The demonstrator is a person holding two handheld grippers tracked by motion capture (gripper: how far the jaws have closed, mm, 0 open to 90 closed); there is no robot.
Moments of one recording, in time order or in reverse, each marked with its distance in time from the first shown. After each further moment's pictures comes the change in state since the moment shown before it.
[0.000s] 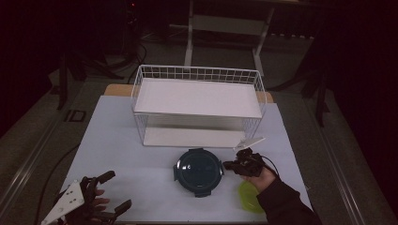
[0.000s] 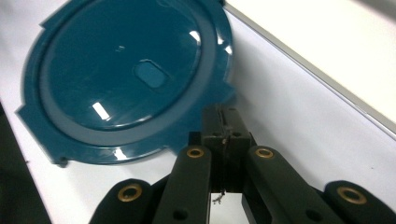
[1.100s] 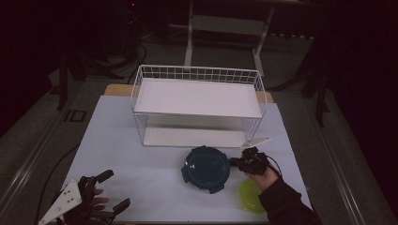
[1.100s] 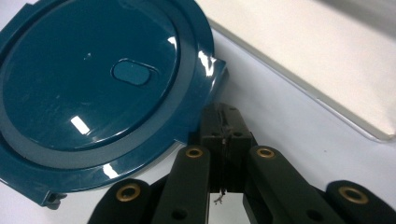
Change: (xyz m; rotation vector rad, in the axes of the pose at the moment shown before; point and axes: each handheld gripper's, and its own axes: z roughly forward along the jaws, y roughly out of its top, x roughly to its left) left arm 0.002 0.001 -0.002 -0.014 0.007 -0.007; right arm -0.019 -0.012 0.002 -0.031 -0.086 0.051
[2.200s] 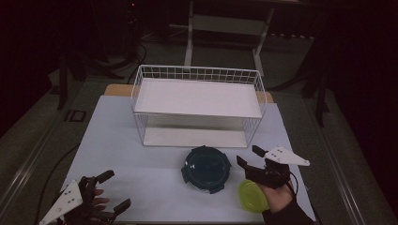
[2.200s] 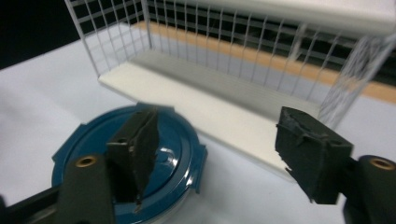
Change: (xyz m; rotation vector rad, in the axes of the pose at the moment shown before) left arm -0.002 0.001 0.001 0.002 -0.002 0.002; right arm 0.044 -0.014 -0.079 -0.452 -0.207 0.042
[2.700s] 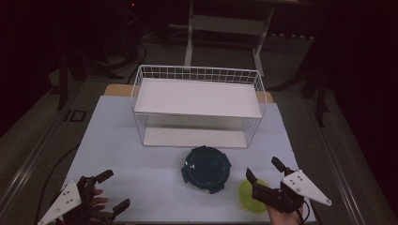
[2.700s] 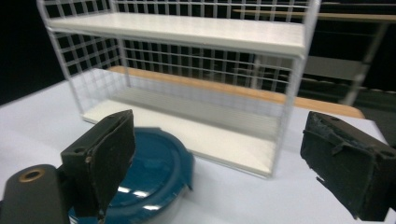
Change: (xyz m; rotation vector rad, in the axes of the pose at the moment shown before) left arm 0.000 0.002 -0.002 -0.007 0.003 0.002; right arm 0.027 -0.022 -0.050 -0.210 -0.164 0.054
